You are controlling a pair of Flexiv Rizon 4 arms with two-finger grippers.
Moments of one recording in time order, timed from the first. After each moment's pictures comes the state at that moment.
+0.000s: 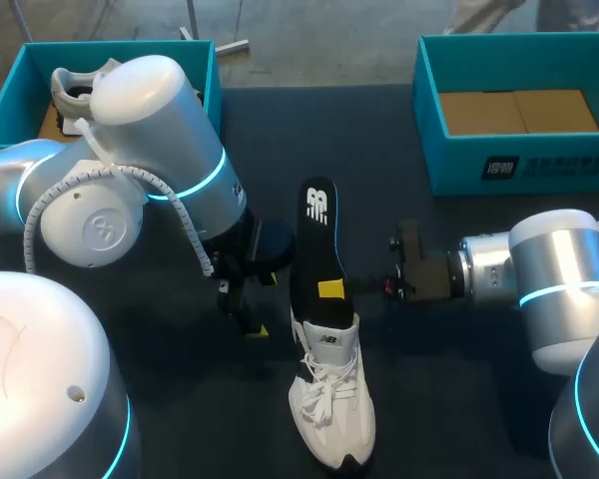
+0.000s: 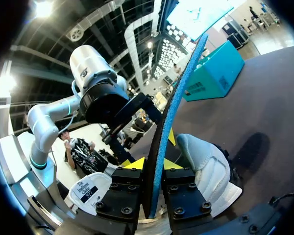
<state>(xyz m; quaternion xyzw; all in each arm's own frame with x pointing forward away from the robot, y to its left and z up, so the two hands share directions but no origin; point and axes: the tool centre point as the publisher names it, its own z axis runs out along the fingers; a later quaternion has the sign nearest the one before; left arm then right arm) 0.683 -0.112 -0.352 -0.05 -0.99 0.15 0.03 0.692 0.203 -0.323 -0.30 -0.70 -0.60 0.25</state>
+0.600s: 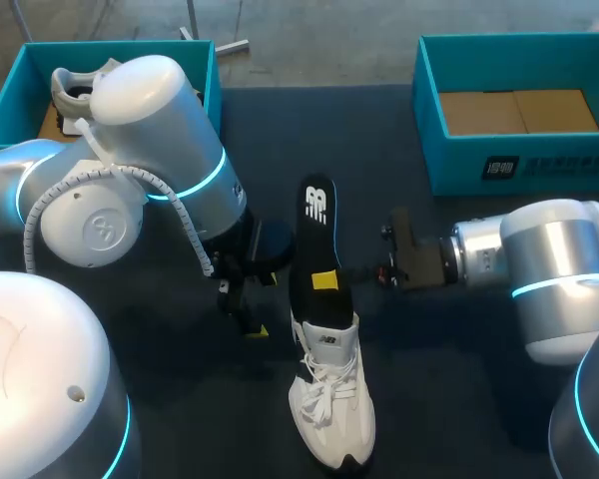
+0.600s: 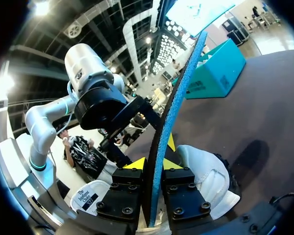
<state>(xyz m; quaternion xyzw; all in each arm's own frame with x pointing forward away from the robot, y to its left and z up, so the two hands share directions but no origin) 0.683 -0.112 -0.352 -0.05 -0.99 0.15 0.03 0.700 0.209 -0.317 -0.30 -0.71 -0.59 0.25</state>
